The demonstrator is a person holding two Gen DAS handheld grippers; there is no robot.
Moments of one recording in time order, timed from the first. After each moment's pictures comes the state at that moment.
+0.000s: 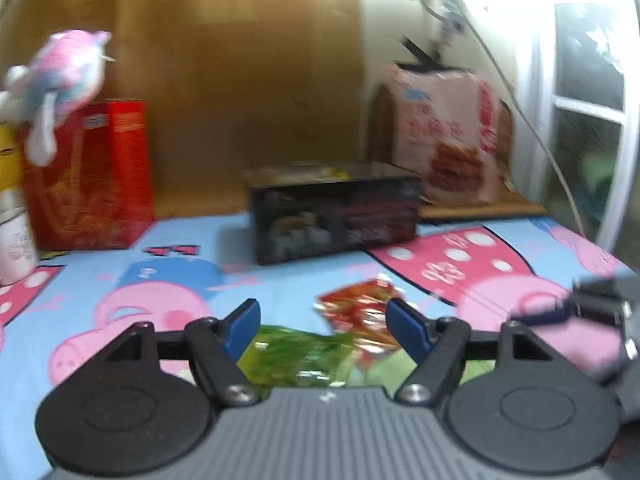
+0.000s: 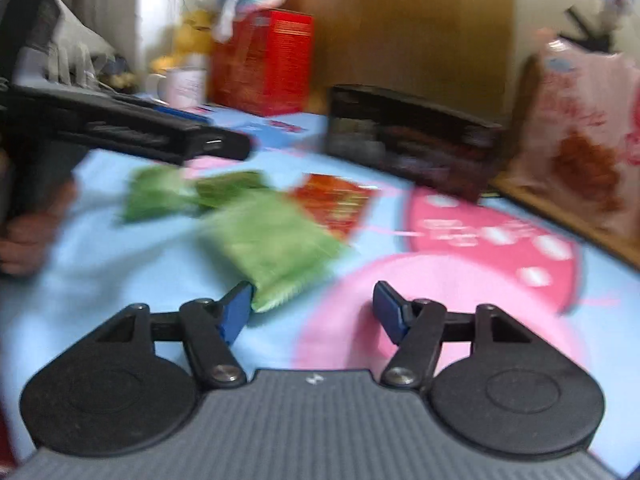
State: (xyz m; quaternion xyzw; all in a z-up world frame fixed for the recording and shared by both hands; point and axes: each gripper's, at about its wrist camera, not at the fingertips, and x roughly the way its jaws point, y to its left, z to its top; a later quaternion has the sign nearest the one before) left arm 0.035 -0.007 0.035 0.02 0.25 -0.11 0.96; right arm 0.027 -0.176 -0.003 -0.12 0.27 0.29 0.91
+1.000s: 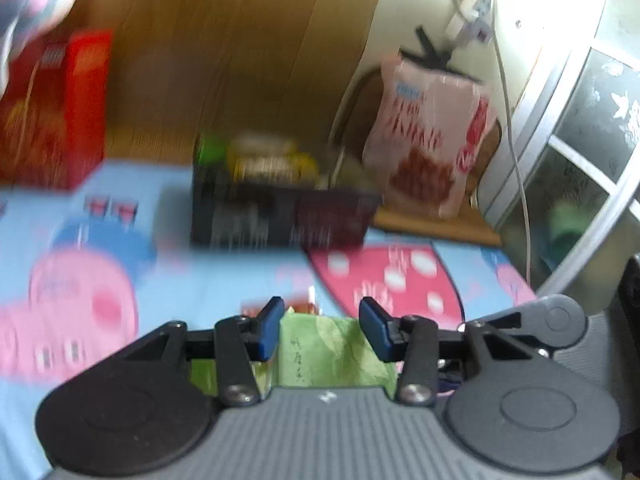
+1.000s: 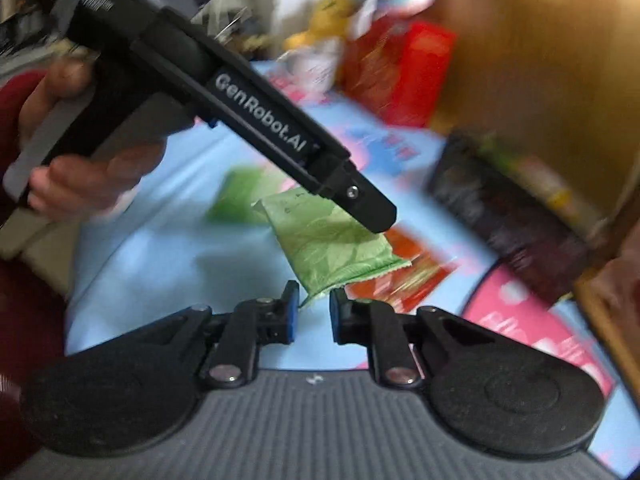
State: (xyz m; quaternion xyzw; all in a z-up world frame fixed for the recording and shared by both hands) left arm 0.093 -0.007 0.087 -0.11 0.34 -0.15 0.92; right arm 0.061 -0.160 0.050 -0.20 0.26 0.48 0.81
